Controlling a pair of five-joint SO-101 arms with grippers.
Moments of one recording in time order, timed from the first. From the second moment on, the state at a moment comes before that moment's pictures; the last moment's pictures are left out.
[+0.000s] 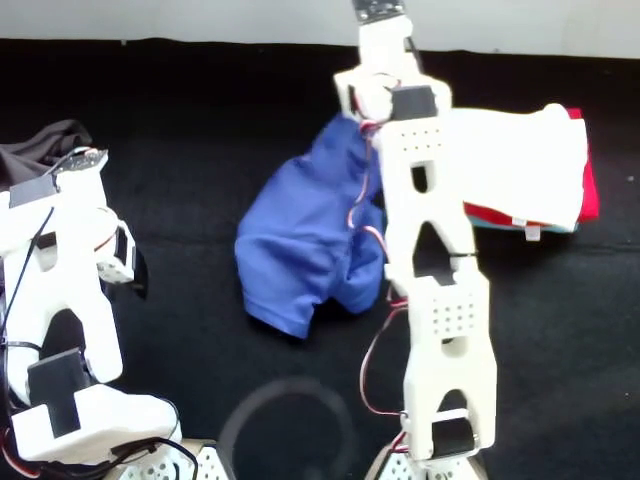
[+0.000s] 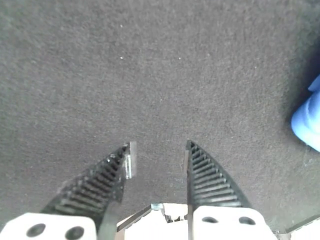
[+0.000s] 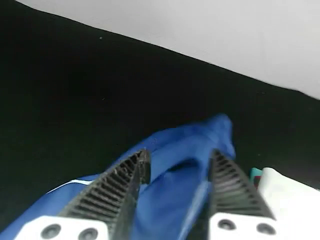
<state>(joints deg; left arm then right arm) -28.6 -2.9 19.4 80.2 -12.9 -15.1 44.5 -64.8 66.5 8.8</state>
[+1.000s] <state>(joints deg) -29.3 -4.6 10.8 92.7 -12.9 -31.1 10.9 -48.6 100.4 7.9</state>
